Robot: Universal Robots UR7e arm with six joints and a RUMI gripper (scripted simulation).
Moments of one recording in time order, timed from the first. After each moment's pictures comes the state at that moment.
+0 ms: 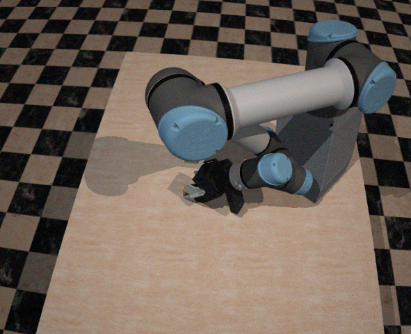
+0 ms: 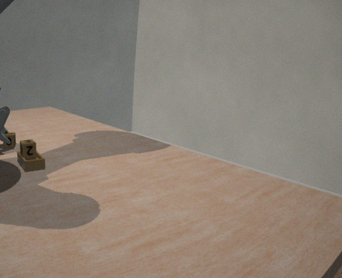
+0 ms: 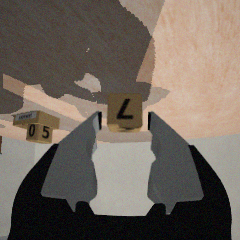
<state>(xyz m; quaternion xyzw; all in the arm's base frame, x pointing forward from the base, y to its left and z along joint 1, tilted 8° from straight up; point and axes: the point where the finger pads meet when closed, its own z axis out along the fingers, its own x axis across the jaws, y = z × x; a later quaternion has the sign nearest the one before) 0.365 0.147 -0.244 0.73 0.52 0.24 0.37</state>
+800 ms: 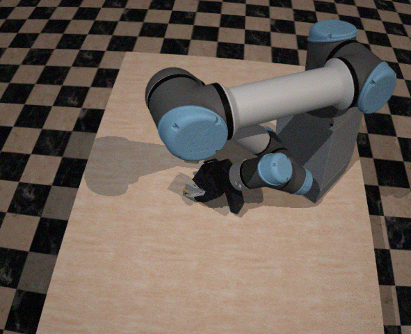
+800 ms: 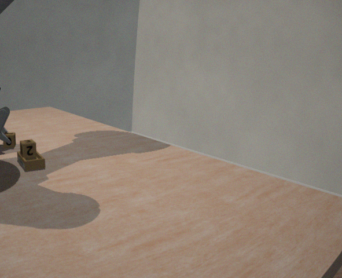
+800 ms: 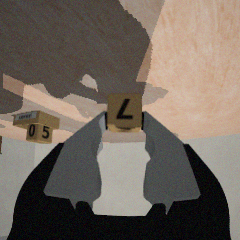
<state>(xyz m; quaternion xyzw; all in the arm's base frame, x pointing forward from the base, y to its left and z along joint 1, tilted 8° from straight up) 0.365 0.147 -0.244 0.73 0.52 0.24 0.37</state>
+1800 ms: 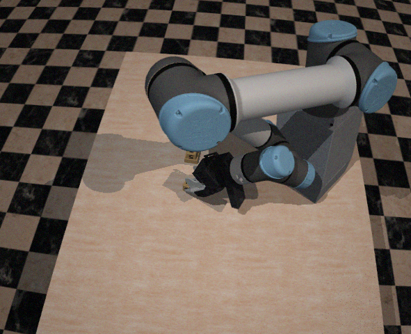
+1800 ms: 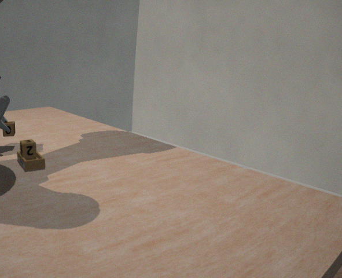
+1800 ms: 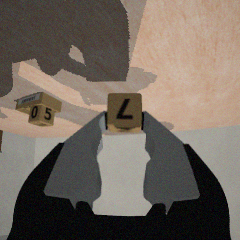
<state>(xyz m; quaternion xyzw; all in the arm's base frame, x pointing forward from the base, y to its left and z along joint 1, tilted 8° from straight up) 0.362 0.149 -0.218 0.73 0.52 0.24 0.37</state>
